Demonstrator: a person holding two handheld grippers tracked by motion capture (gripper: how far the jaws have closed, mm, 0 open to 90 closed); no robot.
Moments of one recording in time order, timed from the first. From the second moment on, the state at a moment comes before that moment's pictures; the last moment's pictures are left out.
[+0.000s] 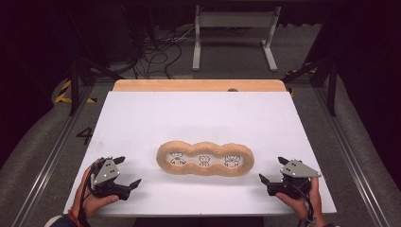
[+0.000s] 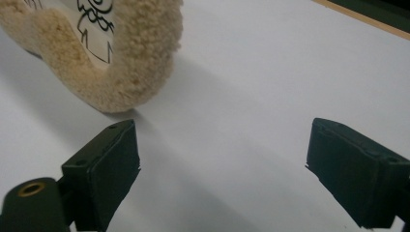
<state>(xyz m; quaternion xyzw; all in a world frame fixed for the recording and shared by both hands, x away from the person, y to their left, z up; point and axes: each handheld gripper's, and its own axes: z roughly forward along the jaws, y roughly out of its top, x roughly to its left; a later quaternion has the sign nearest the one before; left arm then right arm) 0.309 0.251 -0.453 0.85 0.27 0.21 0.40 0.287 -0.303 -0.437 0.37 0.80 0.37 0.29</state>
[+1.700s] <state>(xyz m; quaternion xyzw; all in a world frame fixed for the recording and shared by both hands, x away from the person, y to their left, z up) 0.302 0.275 -0.461 0.83 0.30 0.20 0.41 0.280 -0.334 -0.447 0.42 0.77 0.37 0.30</state>
